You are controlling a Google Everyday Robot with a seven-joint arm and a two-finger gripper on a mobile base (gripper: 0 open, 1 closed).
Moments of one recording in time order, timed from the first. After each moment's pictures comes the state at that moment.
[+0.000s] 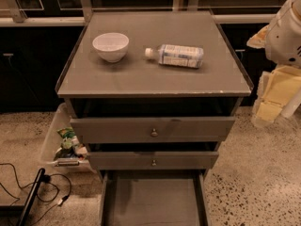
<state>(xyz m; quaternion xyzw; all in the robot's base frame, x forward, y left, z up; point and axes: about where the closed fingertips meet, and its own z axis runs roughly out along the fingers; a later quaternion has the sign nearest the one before) 0.438 -0.217 0.976 -0.60 0.78 -0.03 0.16</state>
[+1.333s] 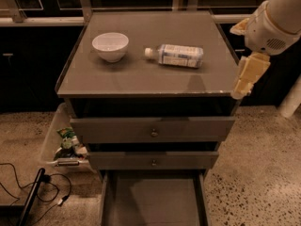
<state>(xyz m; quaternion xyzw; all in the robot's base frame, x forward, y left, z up) 0.548 -0.225 0.948 -0.62 0.75 -0.04 0.24</state>
